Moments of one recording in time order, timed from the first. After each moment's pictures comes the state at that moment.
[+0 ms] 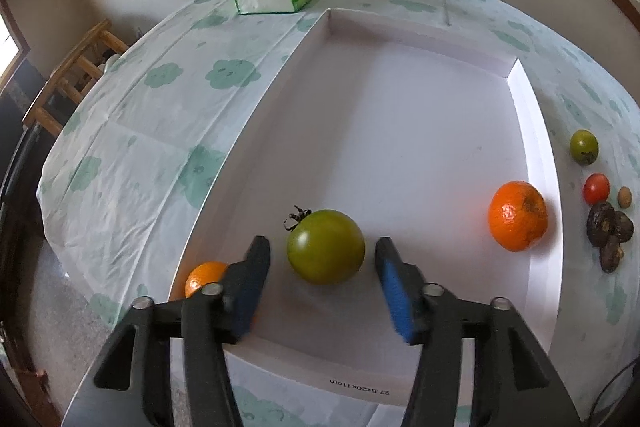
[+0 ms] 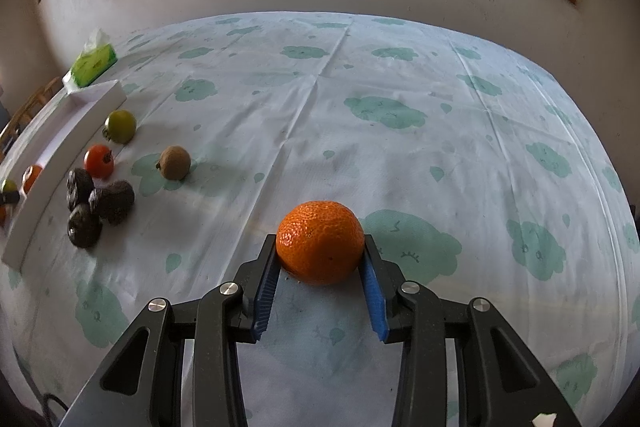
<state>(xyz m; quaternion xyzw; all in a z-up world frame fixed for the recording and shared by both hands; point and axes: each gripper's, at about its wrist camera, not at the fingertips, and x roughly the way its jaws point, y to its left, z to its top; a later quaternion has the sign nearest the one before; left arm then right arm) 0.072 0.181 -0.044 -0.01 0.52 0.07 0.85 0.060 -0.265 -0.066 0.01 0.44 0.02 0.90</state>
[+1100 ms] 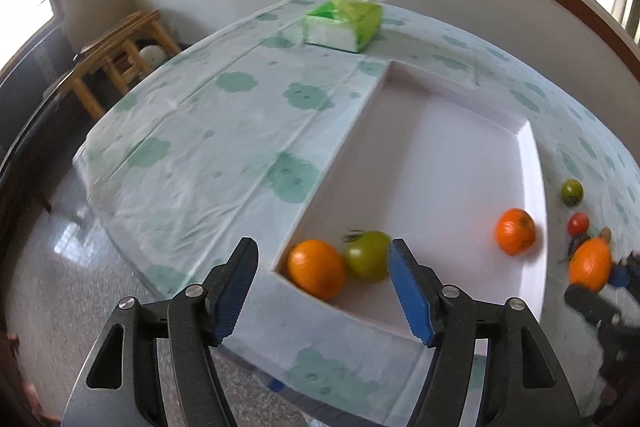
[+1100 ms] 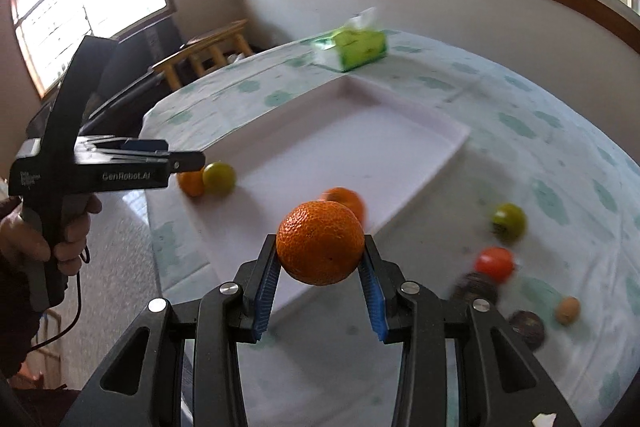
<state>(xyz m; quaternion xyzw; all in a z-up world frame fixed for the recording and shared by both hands) 0.020 0.234 -0.003 -0.08 0.47 0.12 0.87 0.043 0.004 -0.002 -0.08 0.40 0.35 0.84</state>
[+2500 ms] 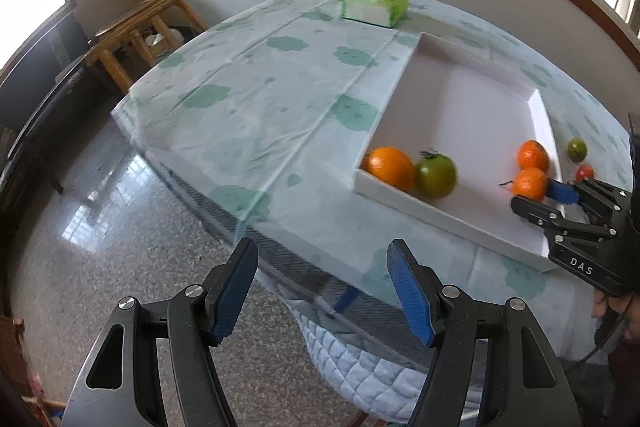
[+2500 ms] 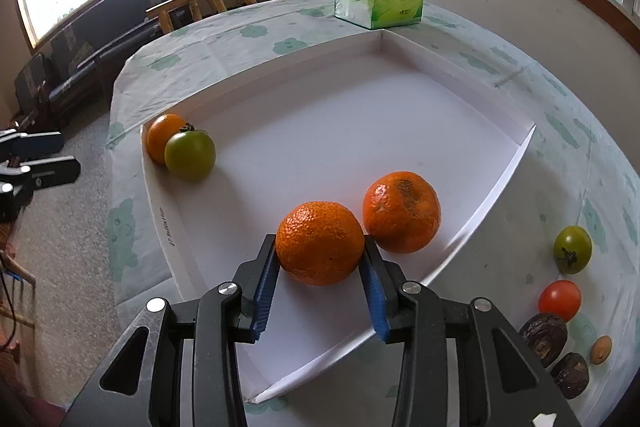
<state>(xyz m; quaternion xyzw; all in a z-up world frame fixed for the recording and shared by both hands) -0.057 0.255 -0.007 -0.07 0.48 0.12 0.86 0.064 0.068 -0.054 -0.16 0.43 0.34 0.82</state>
